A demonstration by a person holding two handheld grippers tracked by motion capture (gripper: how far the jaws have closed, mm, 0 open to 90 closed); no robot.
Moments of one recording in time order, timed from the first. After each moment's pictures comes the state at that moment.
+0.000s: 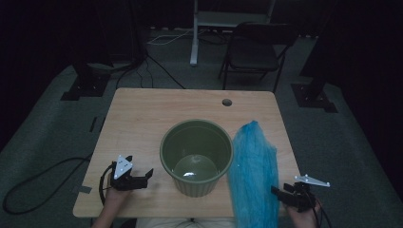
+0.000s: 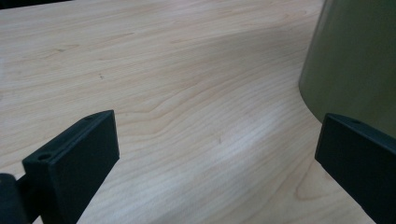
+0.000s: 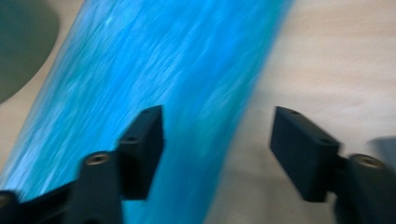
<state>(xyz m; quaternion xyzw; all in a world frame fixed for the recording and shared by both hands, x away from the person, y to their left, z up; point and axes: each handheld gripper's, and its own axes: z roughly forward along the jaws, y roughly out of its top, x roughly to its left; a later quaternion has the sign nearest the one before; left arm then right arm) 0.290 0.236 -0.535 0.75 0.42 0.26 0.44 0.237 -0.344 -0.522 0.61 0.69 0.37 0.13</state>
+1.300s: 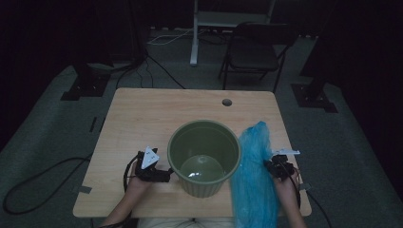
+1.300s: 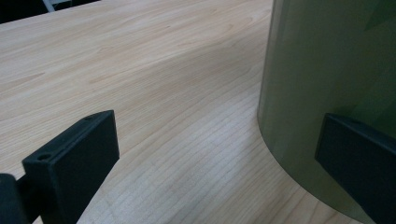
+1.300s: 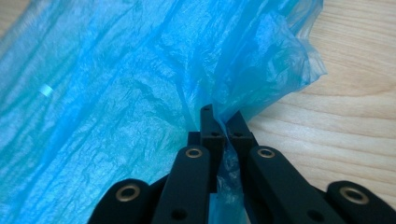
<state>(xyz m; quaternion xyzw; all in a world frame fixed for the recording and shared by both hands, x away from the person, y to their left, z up) 0.317 0.171 -0.526 0.79 0.36 0.23 0.45 0.336 -0.308 -0.535 0.55 0.76 0.30 0.18</state>
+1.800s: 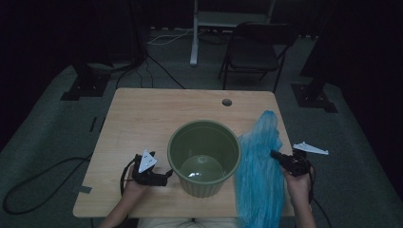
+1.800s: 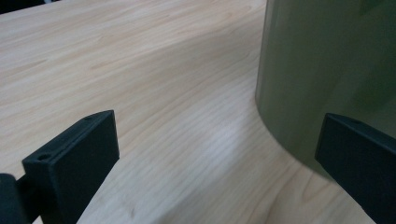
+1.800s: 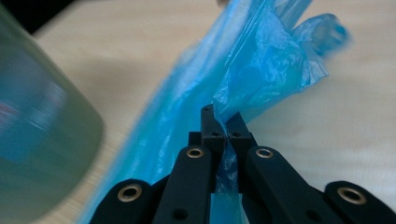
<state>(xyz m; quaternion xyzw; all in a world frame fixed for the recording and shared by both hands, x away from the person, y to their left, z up) 0.304 0.183 -0.530 0.79 0.36 0.23 0.44 0.317 -0.340 -0.476 0.53 0.69 0.47 0.15</state>
